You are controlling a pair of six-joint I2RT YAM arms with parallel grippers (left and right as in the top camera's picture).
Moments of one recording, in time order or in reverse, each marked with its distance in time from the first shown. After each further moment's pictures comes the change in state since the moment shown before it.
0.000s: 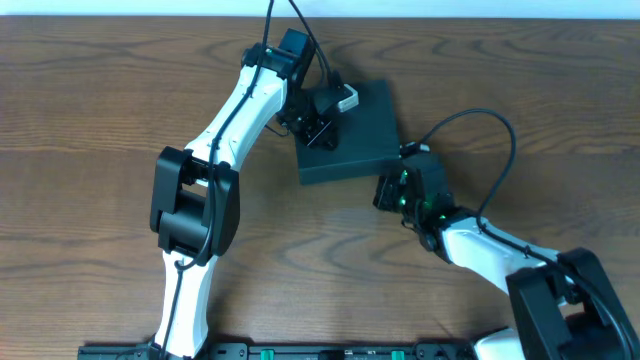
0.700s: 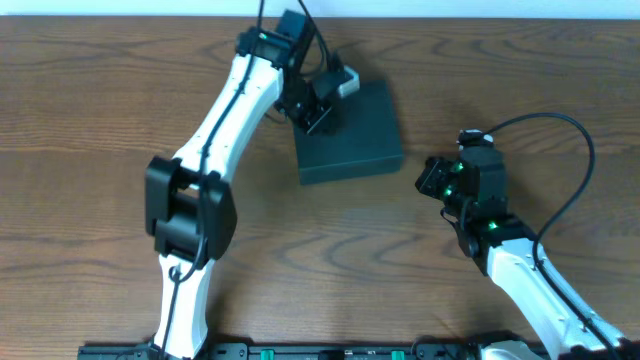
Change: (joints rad) left arm 0.007 -0.075 0.165 -0.101 -0.040 -0.031; right arm -0.197 -0.317 -0.003 -0.143 0.018 -0.018
